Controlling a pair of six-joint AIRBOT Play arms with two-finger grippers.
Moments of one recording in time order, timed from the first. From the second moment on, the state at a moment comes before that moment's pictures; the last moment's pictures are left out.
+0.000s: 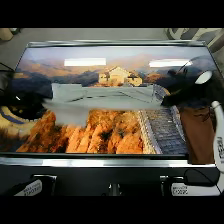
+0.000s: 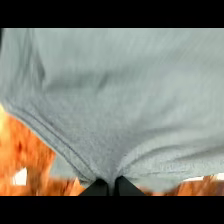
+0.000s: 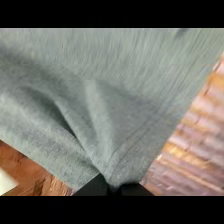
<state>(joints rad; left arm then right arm) 0.29 -1.15 1.23 1.03 -1.18 -1.36 -0.17 -1.49 1.48 -1.15 1.35 0.90</state>
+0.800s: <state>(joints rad) 0.29 -0.72 2.02 1.07 -1.00 -1.47 -0.17 -0.77 1.94 -1.42 1.17 0.88</state>
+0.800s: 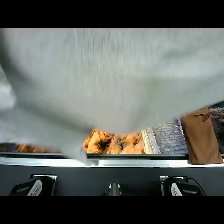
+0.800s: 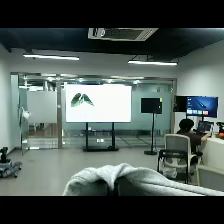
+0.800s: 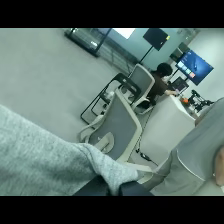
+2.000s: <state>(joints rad) 0.16 -1.63 1.52 1.08 -0.82 -1.30 -0.06 -1.88 1.93 -1.44 1.00 1.07</state>
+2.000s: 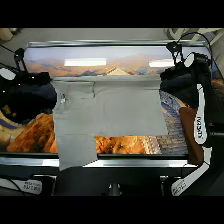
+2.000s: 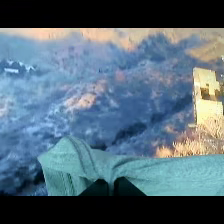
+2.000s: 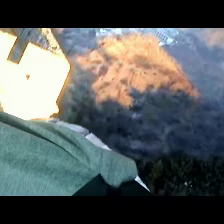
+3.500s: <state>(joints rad) 0.31 -1.35 0.96 1.28 -1.41 -1.41 -0.24 -1.75 1.63 -1.35 1.69 0.97</state>
